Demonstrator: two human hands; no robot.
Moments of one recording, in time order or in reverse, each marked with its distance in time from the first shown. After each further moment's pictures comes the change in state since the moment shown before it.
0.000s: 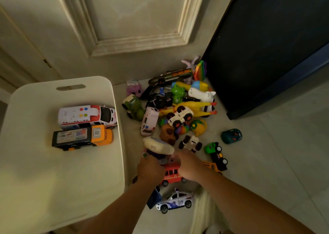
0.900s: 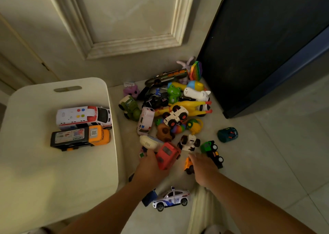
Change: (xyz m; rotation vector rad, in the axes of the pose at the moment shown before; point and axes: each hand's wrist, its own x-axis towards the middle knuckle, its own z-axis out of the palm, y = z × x) left_hand -0.040 0.024 -0.028 -0.324 -0.064 0.115; right_hand -0.018 0.063 0.003 -0.467 0.168 -0.002
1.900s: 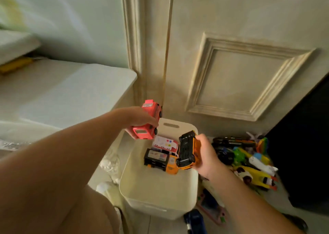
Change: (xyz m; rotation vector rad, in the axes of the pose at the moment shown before) left_hand -0.176 0.017 -0.368 -0.158 0.270 -0.230; right_hand -0.051 -0.259 -0.225 1.794 -0.285 -0.118
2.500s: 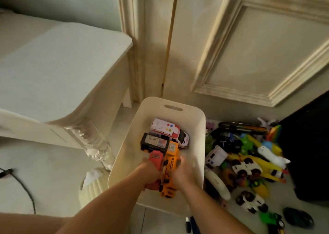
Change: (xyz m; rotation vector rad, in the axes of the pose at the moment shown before) left_hand 0.087 -0.123 0.189 -0.024 -0.106 -0.370; right_hand 0.085 0.136 -0.010 -0.940 0.271 -0.003
